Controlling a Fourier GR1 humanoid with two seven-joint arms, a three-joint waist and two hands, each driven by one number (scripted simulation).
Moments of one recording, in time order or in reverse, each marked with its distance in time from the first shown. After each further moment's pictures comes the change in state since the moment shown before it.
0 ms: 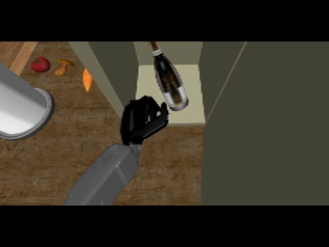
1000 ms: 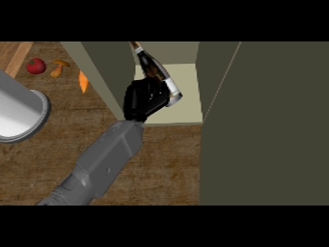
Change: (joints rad) left arm -0.273 0.000 -0.038 0.315 0.241 -0.096 -0.059; right arm -0.028 0.012 0.031 0.042 0.022 0.003 -0.018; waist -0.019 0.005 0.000
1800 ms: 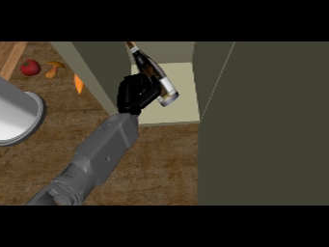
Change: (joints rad) left arm -0.102 0.000 0.029 0.204 0.049 -0.002 -0.014; right arm -0.015 -0.008 0.004 -0.009 -0.016 0.002 0.013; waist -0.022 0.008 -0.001
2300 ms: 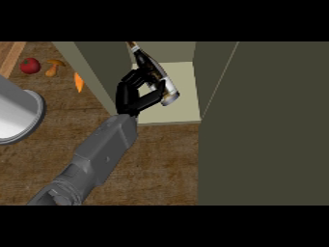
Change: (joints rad) left arm 0.002 -0.002 0.021 0.020 -0.026 -0.053 -0.112; right arm 0.001 -0.009 -0.017 0.015 0.003 0.007 -0.018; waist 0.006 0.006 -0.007
